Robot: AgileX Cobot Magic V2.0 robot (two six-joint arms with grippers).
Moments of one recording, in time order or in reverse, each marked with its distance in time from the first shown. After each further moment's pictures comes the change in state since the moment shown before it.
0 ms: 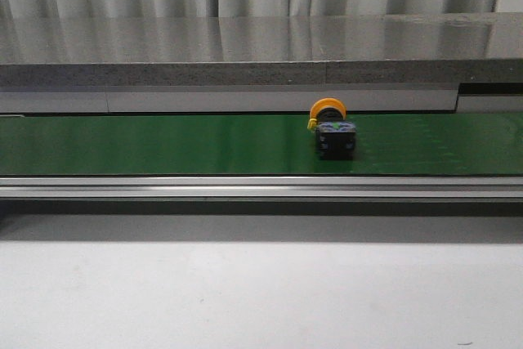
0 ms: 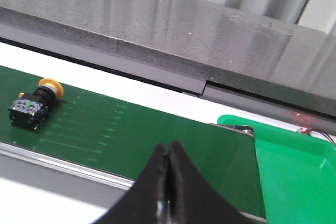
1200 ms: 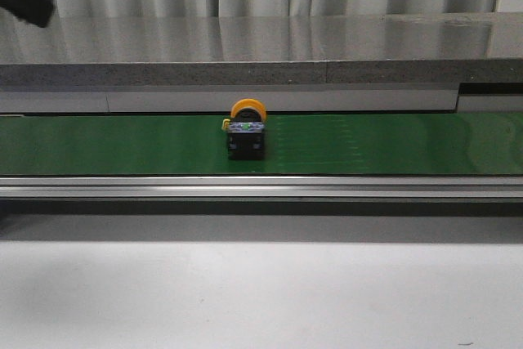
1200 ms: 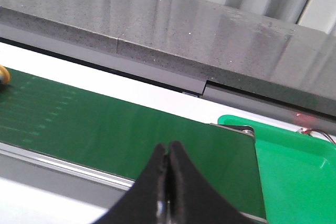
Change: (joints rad) left arm -0.205 0.518 -0.283 -0.090 -0.015 0.001; right arm 0.000 0.000 0.000 0.000 0.000 0.000
